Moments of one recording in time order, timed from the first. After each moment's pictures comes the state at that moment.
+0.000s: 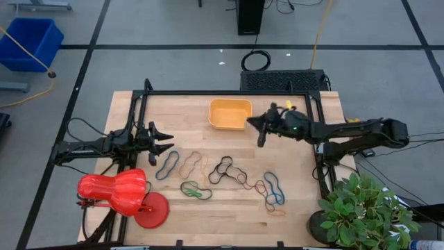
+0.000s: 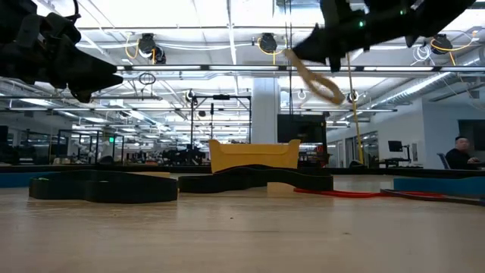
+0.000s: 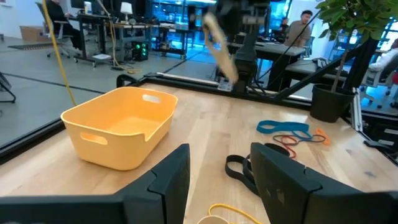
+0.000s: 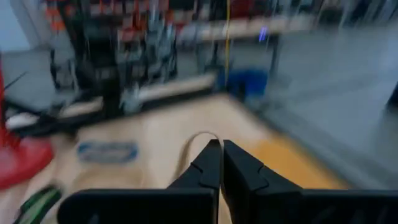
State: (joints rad) left arm 0.05 0.03 0.05 -0.09 -0.09 -0.14; right arm -0.17 1.12 0.57 0.45 0.21 0.07
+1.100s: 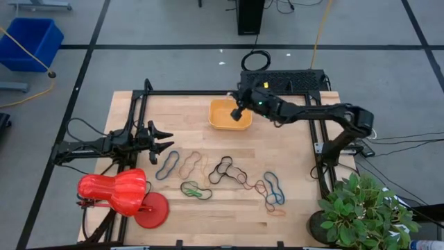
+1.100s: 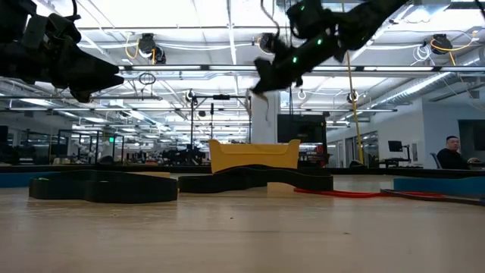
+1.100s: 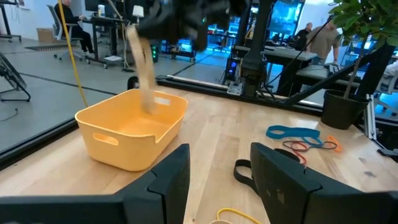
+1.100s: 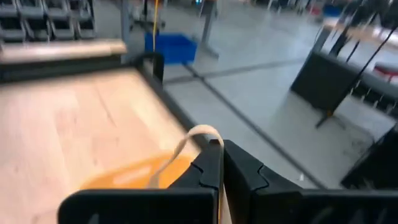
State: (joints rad) left arm 0.05 0.03 0.05 -0.07 -0.13 -0.14; right arm -0.38 1.62 0.99 0.29 0.28 -0.09
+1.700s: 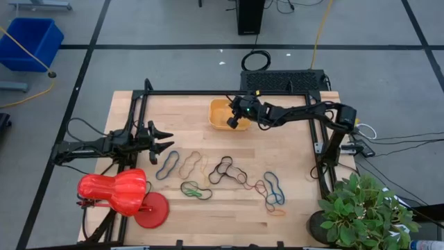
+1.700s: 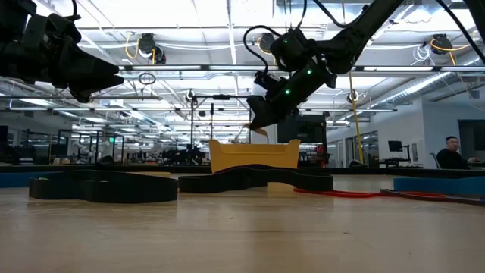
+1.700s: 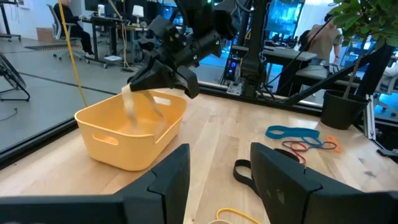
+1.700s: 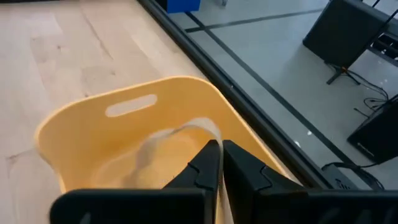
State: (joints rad) left arm 0.05 0.03 0.05 -0.07 -0.13 -0.15; right arm -0.38 1.79 0.99 0.28 0.28 -0.04
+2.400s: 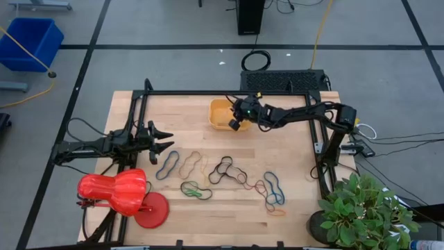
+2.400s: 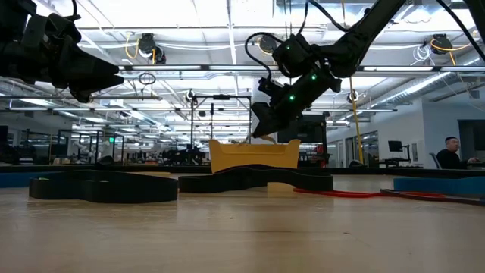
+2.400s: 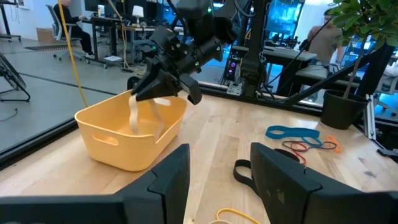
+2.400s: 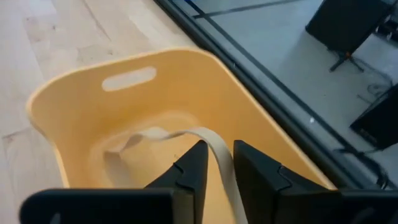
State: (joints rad) left arm 0.05 0.03 0.05 -0.07 -0.13 -0.14; right arm -0.38 1.79 0.94 0.27 0.28 0.01
